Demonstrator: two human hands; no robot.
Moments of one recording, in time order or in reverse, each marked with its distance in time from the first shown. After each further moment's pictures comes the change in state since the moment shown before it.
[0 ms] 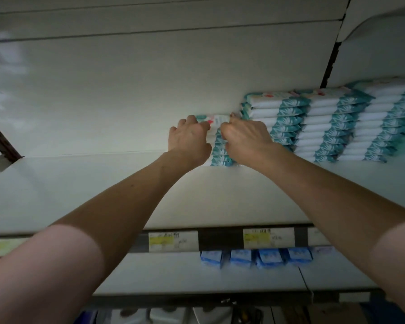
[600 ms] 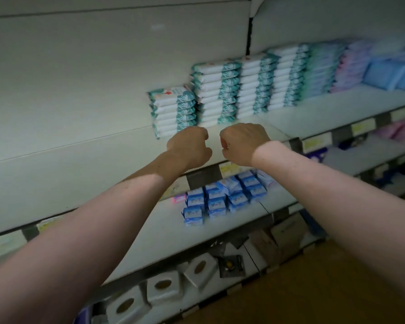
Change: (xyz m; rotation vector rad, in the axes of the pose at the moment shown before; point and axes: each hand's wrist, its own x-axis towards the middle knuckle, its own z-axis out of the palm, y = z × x) left_hand -0.109 0.024 -0.013 -0.219 -0.331 0.259; right_hand -0.145 -0.048 -0.036 -0.017 -0.281 0.336
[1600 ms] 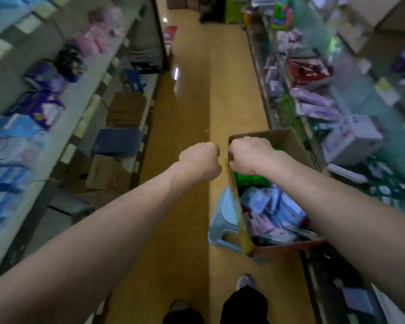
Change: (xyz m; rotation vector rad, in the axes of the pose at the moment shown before) left_hand -0.392 0.389 0.200 0.153 -0.624 1.129; right_hand -0.613 0.095 0.064 0.243 -0.421 1.242
